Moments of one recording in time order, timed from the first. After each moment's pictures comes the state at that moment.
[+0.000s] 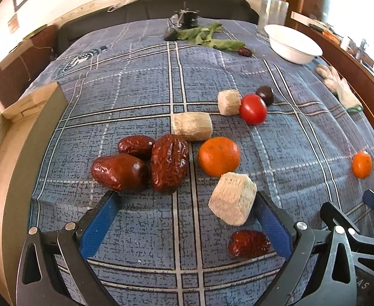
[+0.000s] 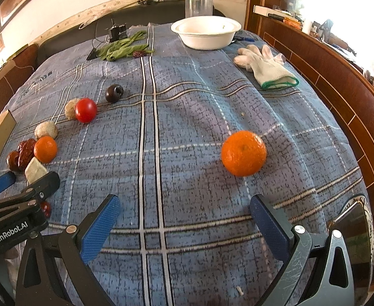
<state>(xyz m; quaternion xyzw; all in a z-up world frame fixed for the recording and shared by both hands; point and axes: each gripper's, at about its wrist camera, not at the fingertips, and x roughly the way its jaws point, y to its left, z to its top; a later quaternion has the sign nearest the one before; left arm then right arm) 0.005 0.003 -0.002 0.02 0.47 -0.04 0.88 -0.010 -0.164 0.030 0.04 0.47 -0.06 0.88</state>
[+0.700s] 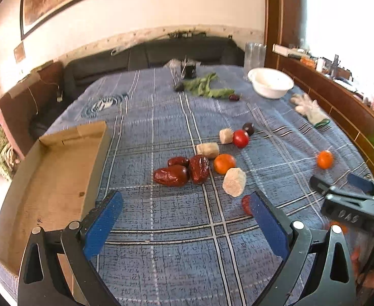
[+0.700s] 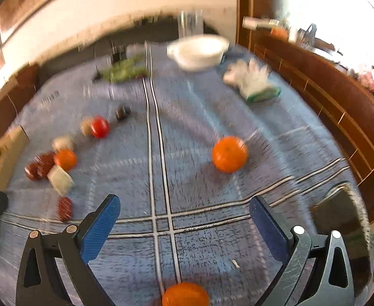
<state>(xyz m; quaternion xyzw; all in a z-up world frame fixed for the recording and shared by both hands) -0.090 0.048 0.075 0.04 0.35 -0.06 0.93 -0.049 -0.158 0.066 0.07 0.40 -0.08 0.91</state>
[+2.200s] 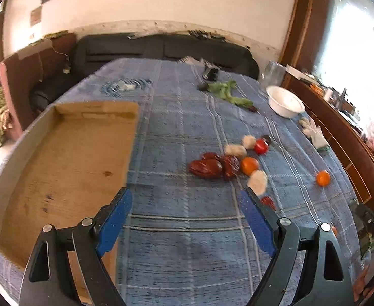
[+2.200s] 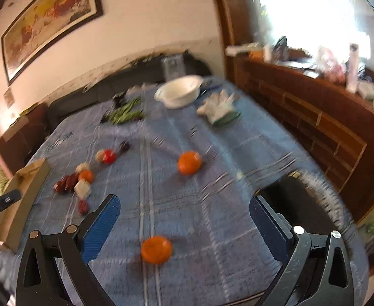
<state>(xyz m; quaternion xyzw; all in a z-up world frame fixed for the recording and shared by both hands) -0.087 0.110 0.067 -0.06 0.38 -0.07 0.92 -0.135 -0.199 0.093 0.12 0.33 -0.06 0.93</state>
